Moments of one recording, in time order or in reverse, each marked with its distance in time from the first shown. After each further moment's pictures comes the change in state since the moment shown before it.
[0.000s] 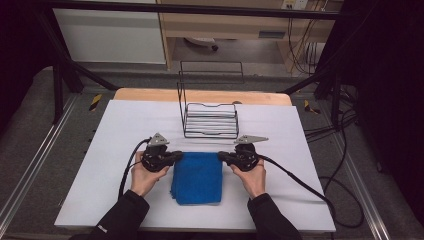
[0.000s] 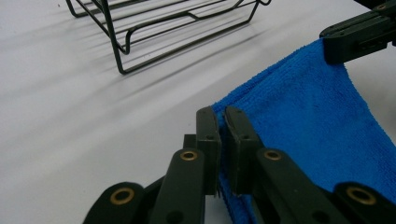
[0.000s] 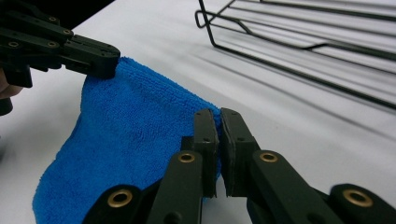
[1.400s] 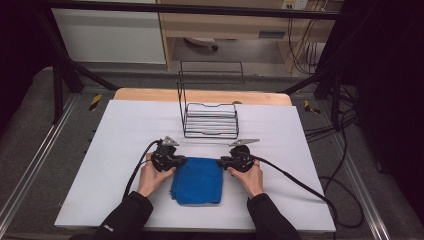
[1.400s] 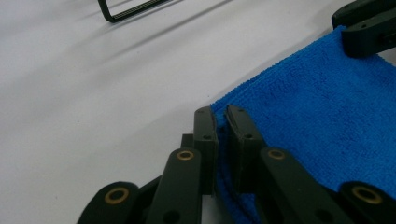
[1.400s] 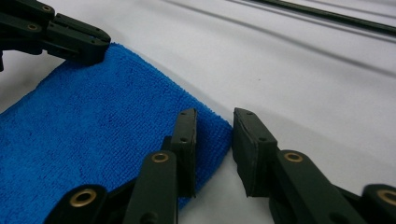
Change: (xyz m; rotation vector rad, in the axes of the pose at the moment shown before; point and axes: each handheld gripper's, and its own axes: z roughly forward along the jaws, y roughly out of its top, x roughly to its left) left arm 0.013 -0.011 0.046 0.176 0.014 -0.005; right arm -0.018 -0.019 0.033 0.145 -0.063 0.044
